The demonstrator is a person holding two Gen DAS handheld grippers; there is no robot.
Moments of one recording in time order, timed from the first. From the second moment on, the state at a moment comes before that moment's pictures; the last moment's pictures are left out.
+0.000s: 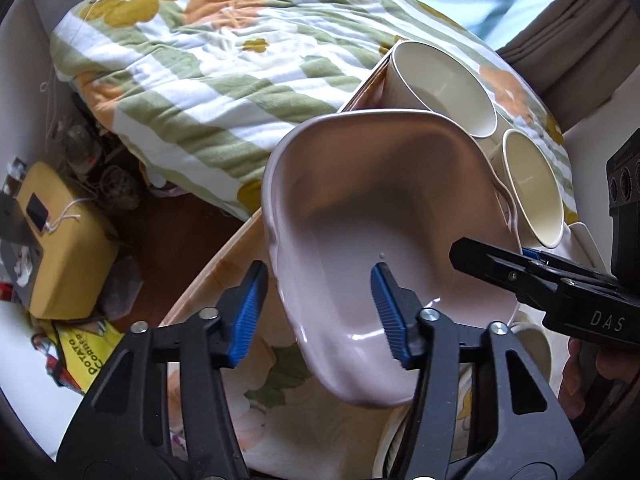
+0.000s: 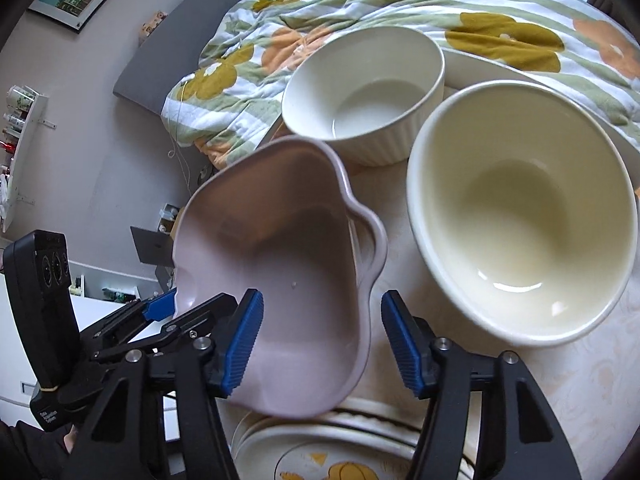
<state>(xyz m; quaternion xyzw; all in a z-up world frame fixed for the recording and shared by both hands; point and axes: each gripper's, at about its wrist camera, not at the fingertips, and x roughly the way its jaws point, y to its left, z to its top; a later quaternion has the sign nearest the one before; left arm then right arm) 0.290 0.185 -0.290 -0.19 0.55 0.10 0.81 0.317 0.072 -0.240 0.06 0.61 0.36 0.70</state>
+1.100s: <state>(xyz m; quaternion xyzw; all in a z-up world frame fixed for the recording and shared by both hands) 0.251 0.102 -0.194 -0.08 0.49 0.05 0.87 0.252 -0.022 -0.152 0.08 0.53 0.31 0.79</state>
